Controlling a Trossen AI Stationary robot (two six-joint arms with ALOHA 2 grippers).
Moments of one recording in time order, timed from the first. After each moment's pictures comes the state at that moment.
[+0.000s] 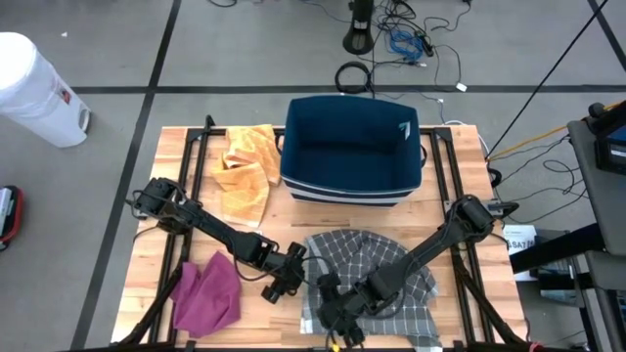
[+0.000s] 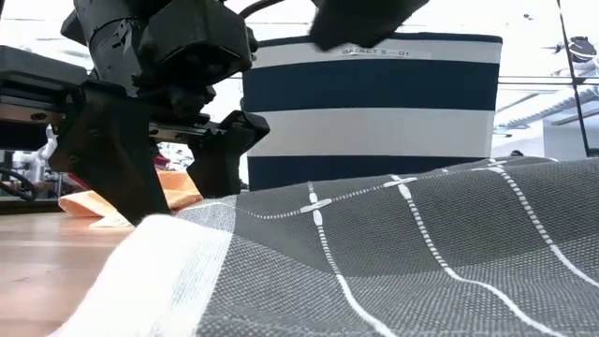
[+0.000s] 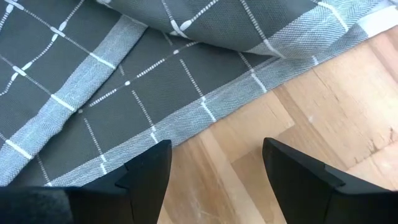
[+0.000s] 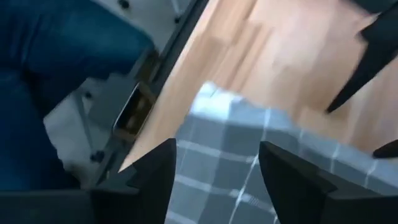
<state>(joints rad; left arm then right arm) -0.40 1.83 0.98 -0.12 0.03 0.16 0.58 2.02 1.56 -0.45 0.05 0.17</state>
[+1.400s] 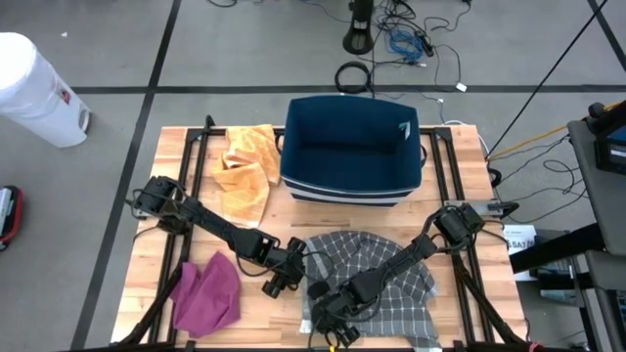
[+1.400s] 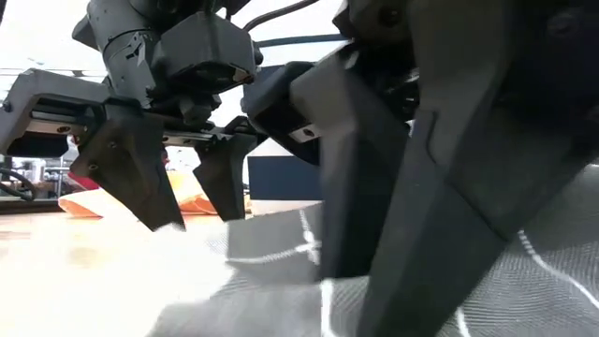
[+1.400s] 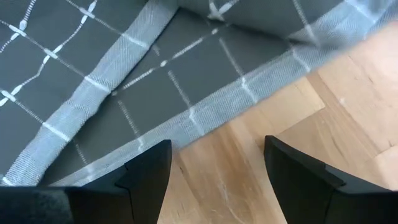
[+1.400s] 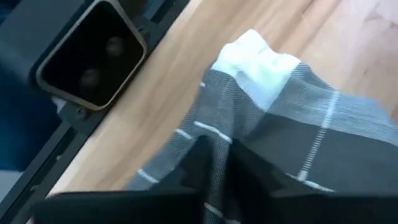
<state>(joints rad) -0.36 1.83 0.98 -0.17 0.02 0.19 0.54 2.23 1.56 -0.37 -0.11 0.00</state>
